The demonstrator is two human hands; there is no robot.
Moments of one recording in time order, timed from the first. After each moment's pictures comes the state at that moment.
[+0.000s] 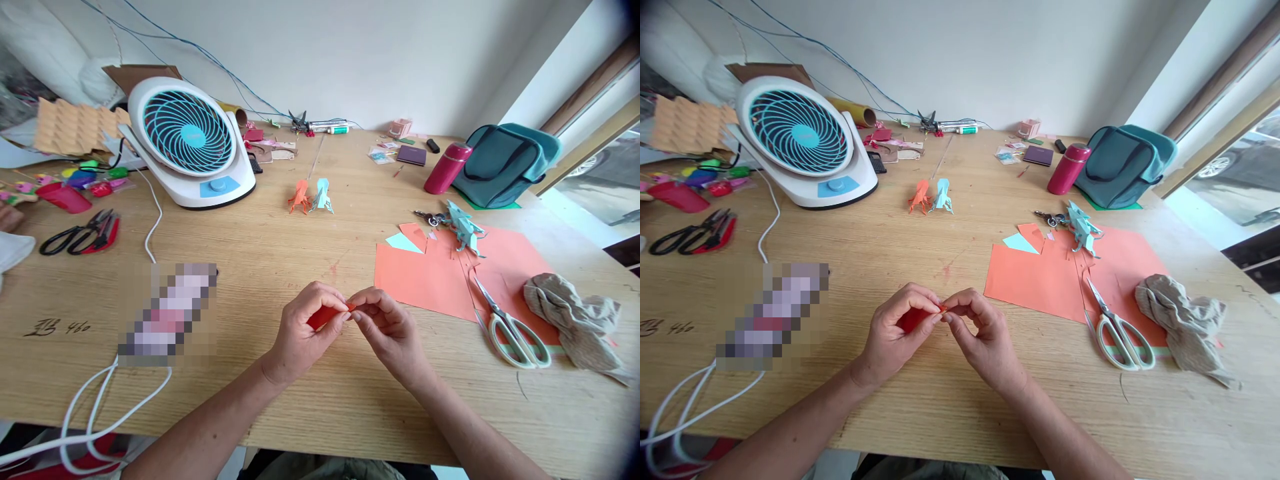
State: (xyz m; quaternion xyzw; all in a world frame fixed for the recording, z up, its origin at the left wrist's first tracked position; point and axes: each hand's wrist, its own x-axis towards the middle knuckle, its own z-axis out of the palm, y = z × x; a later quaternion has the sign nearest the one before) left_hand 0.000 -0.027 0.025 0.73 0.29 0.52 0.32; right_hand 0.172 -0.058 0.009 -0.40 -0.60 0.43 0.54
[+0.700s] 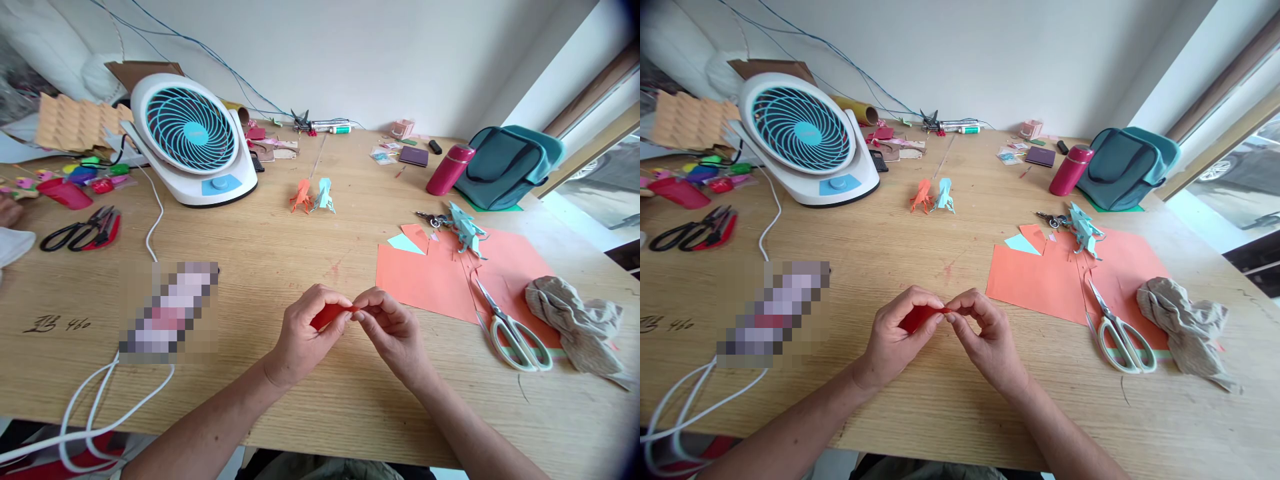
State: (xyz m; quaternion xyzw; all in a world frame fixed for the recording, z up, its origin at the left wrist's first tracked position) left_hand 0.001 -0.030 0.025 0.74 0.32 0.52 0.28; right_hand 0.174 -0.057 0.007 -0.41 -0.60 0.42 0.54
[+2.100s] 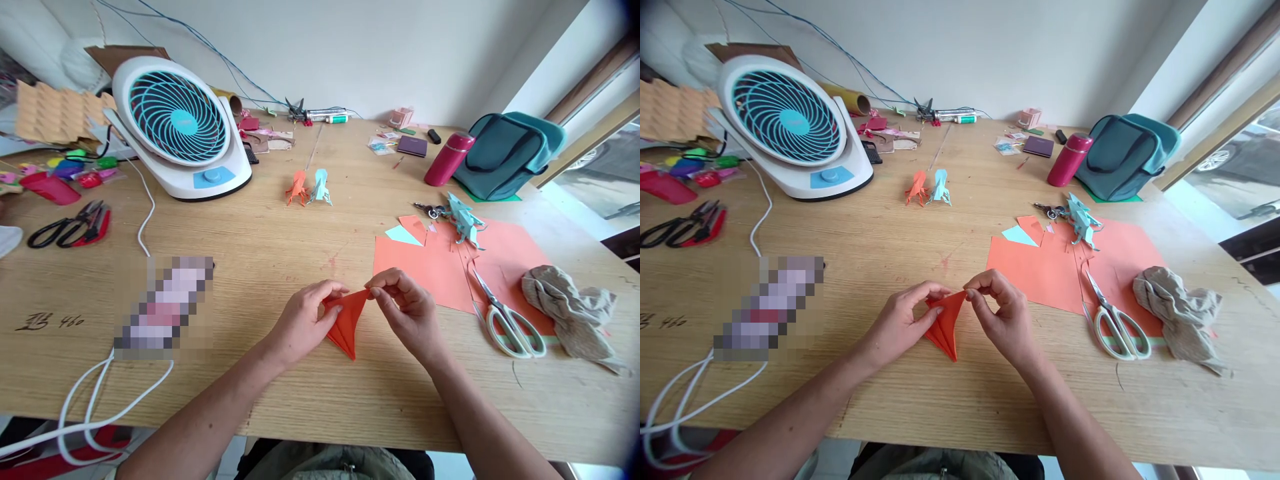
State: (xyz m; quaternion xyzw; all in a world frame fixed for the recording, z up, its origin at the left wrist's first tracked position) left_hand -0.002 -0.019 0.011 0.77 0.39 0.35 0.37; right_hand 0.202 -0.047 0.014 -0.48 -0.64 0.31 0.52
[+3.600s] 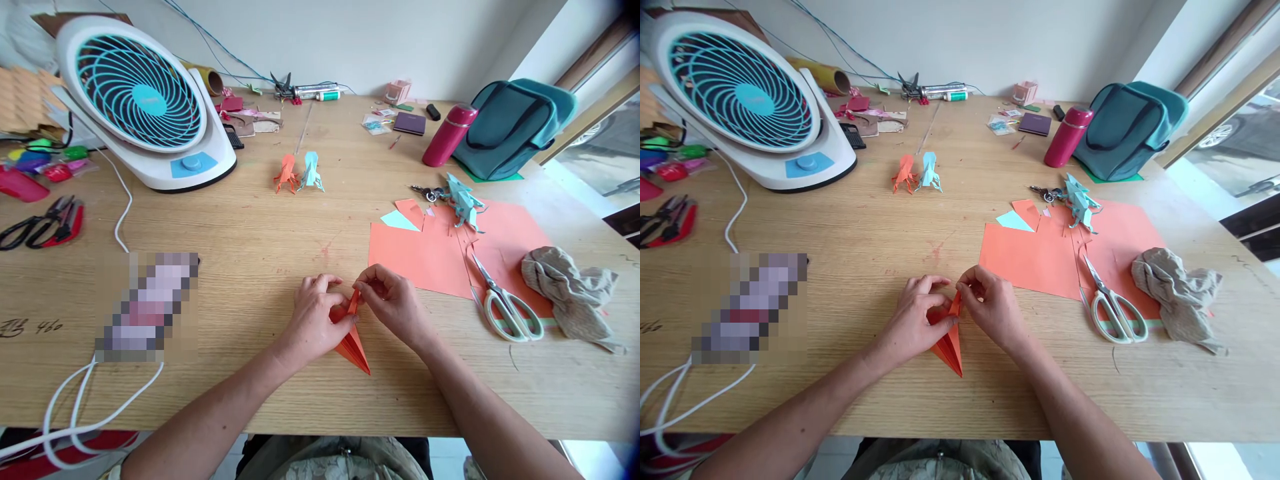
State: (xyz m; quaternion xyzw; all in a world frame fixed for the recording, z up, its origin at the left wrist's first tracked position) left_hand 0.024 -0.028 -0.005 0.80 0.47 0.23 0.30; right_hand 0.203 -0.040 0.003 -0.58 -0.61 0.36 0.40
